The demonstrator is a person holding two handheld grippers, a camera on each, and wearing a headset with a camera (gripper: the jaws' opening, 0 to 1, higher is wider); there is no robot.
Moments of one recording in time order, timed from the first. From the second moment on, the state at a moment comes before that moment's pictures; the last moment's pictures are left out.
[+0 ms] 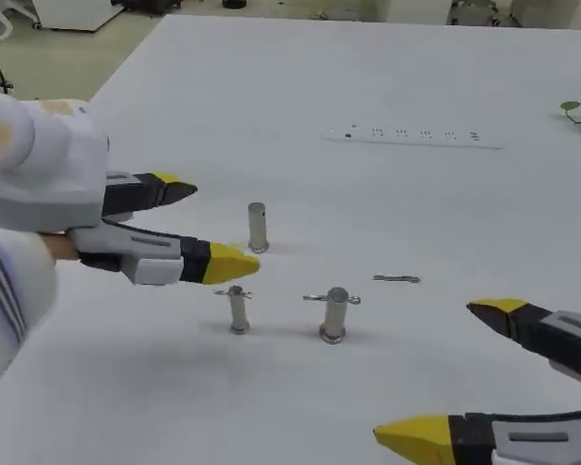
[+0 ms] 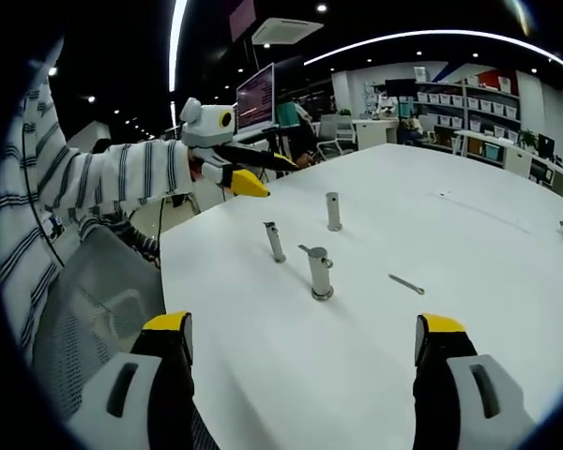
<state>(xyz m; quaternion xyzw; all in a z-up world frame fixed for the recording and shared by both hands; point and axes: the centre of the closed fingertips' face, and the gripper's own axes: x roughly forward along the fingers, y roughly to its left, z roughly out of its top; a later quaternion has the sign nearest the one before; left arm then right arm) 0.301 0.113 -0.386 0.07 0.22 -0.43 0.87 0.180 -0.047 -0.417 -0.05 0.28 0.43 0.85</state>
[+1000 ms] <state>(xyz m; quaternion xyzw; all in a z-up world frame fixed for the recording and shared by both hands) 0.364 0.088 -0.461 0.13 0.28 -0.43 0.85 0.191 -0.072 -0.420 -0.02 0.28 0.39 0.88</state>
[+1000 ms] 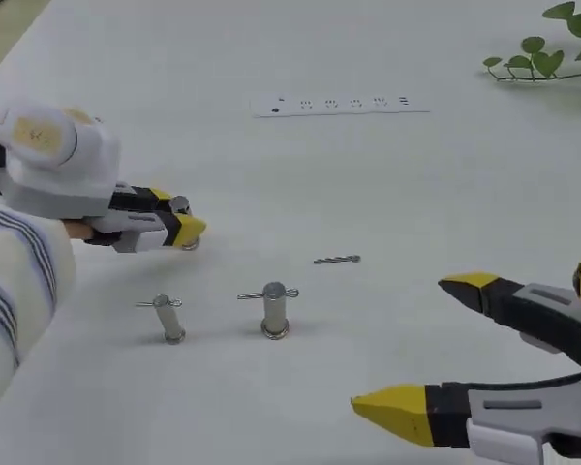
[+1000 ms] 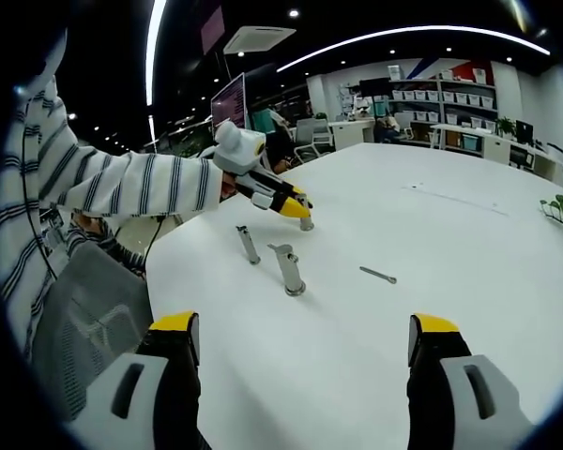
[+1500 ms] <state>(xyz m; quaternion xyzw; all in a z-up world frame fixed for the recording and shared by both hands) 0.359 0.118 -0.435 0.13 0.29 -0.36 0.88 0.189 -0.070 -0.411 -0.03 0.26 0.40 0.88</state>
